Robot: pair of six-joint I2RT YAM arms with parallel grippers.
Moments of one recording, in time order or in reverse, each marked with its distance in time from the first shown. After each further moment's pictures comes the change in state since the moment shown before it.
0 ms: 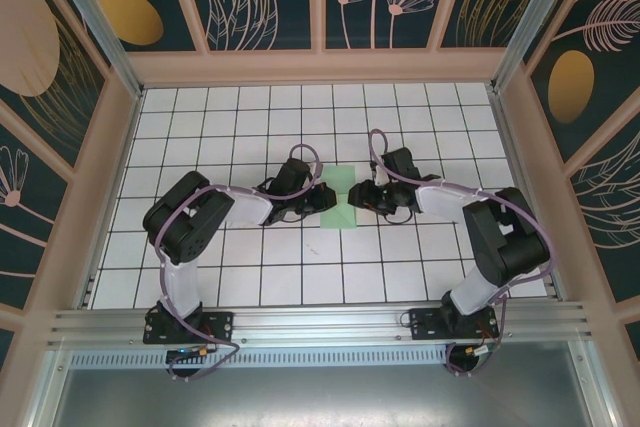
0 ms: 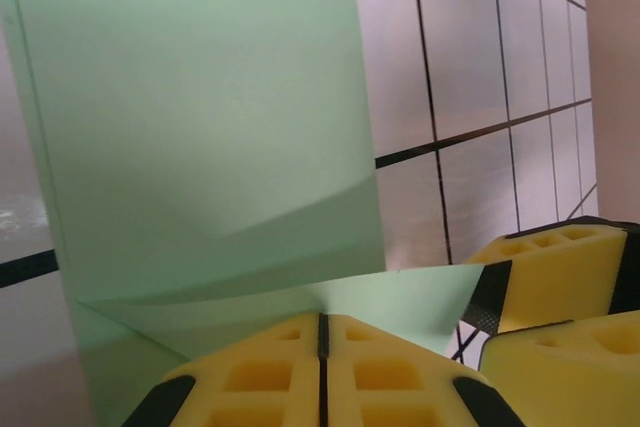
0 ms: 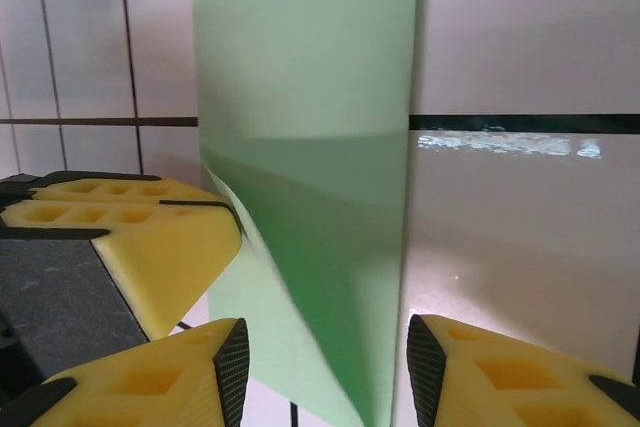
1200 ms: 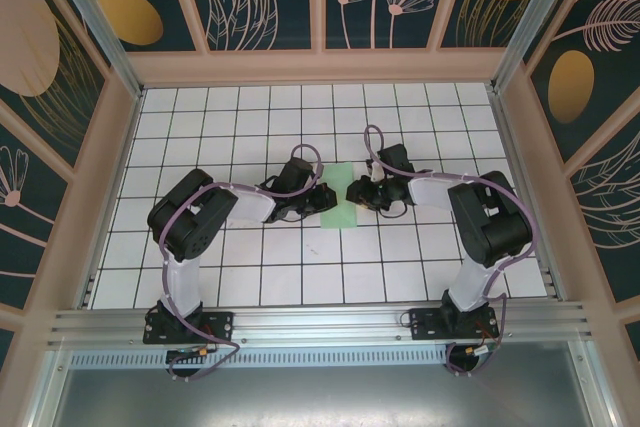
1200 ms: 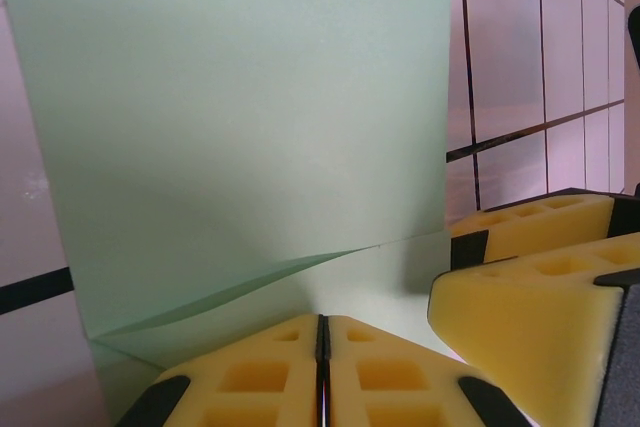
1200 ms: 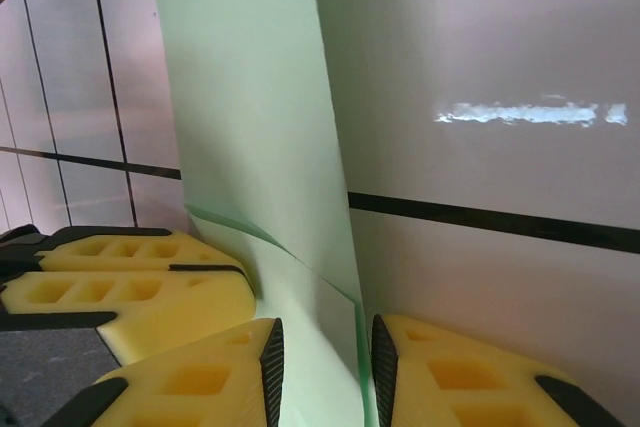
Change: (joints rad) left arm 0.000 0.031 0.035 -0.050 -0.005 0.000; right arm -0.017 0.135 0.061 0.073 -0.063 0.038
